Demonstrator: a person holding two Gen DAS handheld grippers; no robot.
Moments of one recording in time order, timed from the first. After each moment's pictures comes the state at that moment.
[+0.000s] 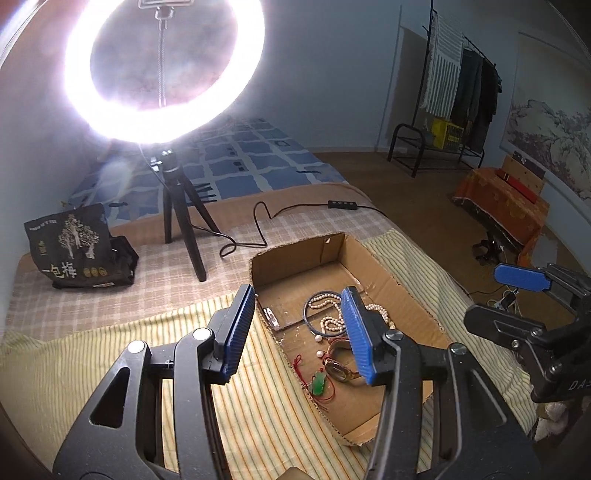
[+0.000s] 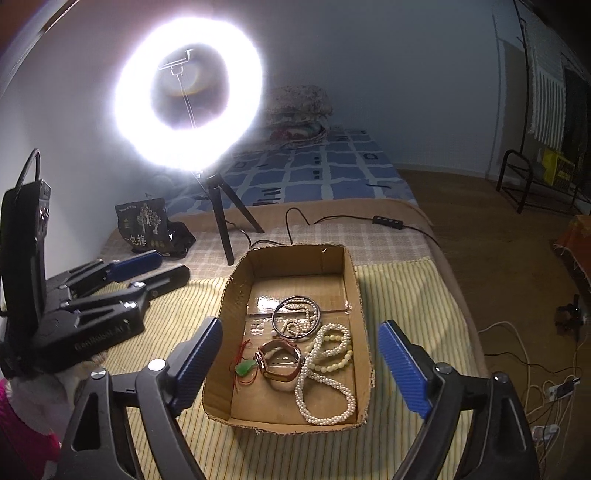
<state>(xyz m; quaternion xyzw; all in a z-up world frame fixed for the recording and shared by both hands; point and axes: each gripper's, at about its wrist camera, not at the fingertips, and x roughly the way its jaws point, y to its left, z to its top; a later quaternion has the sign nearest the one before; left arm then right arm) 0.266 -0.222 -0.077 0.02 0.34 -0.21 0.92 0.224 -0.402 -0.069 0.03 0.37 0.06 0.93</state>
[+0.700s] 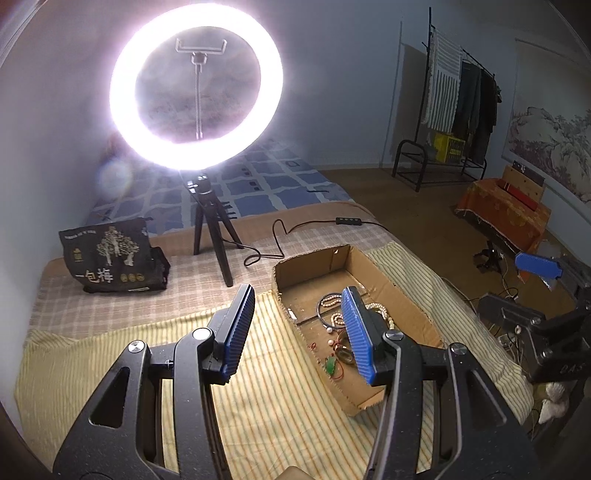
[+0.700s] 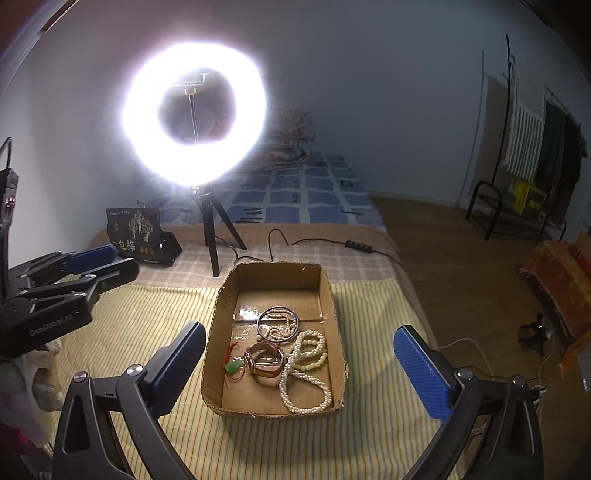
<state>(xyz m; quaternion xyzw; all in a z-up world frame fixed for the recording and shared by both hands) 0.213 -0.183 -0.037 0.03 0.31 -0.19 0.93 0.178 -0.382 -0.032 -0.02 0.33 0.00 0.94</state>
